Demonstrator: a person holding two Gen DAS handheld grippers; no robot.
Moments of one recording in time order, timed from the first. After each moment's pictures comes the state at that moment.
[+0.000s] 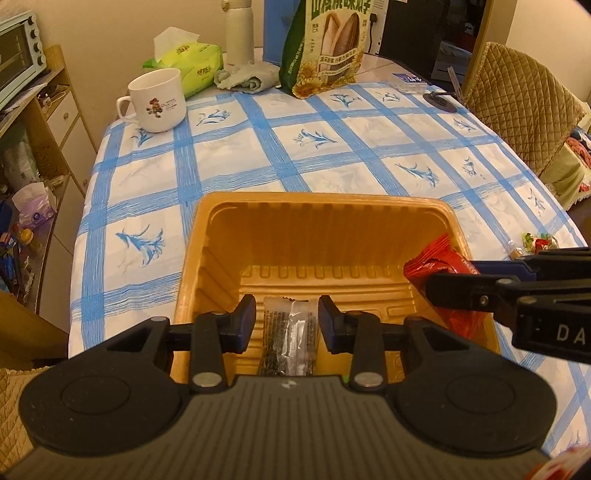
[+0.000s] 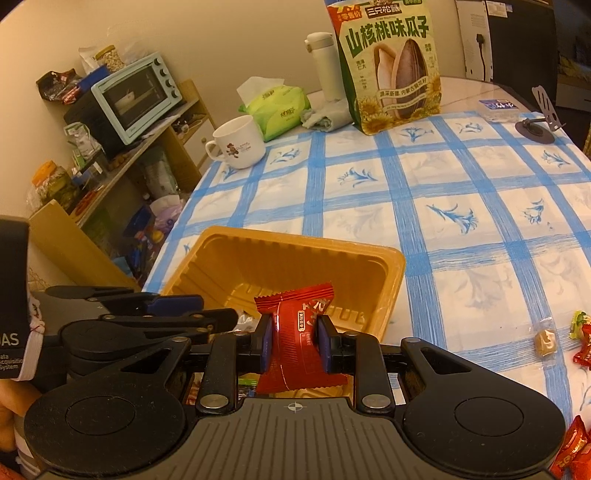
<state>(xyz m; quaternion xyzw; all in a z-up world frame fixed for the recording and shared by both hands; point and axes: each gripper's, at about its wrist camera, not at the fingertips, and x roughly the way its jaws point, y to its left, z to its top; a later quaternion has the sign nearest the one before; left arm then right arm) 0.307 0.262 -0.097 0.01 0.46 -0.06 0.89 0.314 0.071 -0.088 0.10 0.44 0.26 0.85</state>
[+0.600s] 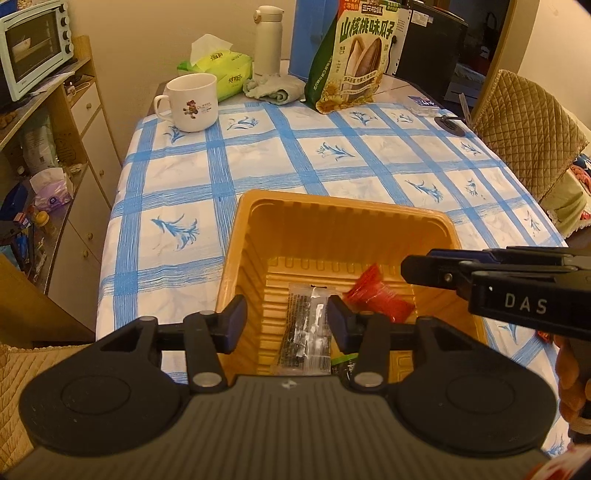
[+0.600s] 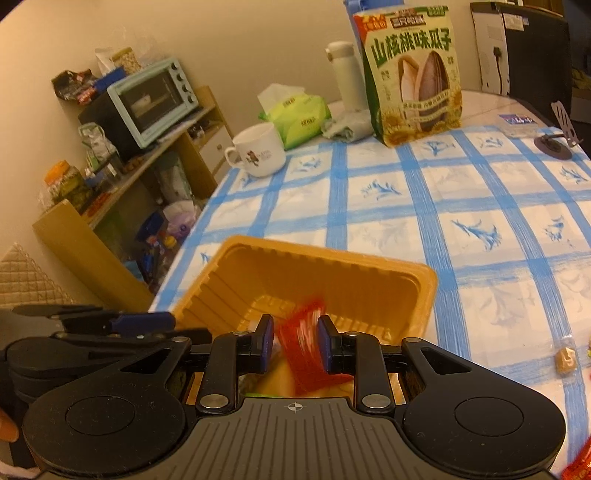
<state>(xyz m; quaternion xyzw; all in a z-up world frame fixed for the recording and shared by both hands) 0.275 0.286 -0.076 -0.02 0.44 -0.04 0.89 0.313 0.088 -0.087 0.10 0.41 0.28 0.86</state>
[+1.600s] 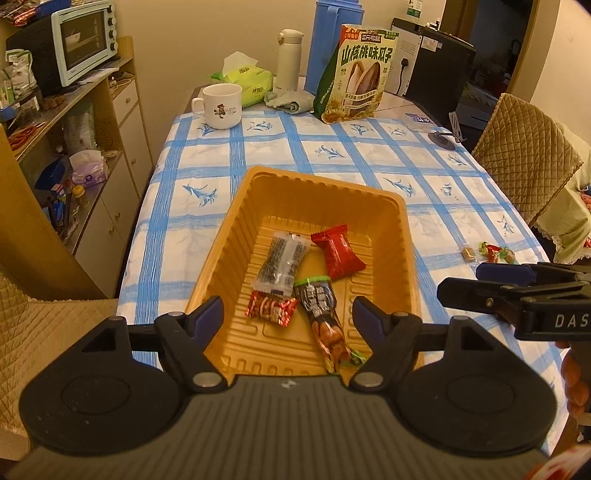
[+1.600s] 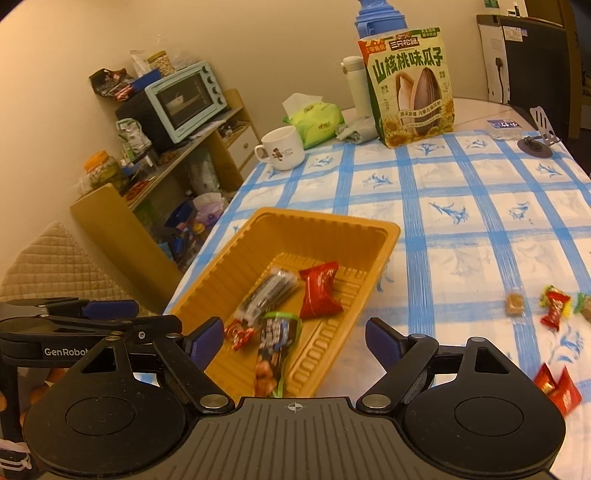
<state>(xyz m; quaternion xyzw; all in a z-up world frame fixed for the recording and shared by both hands) 0.157 0.247 -0.027 -0.05 0.42 0.02 0.90 0.221 0.013 -0.048 0.09 0.41 0.32 0.85</state>
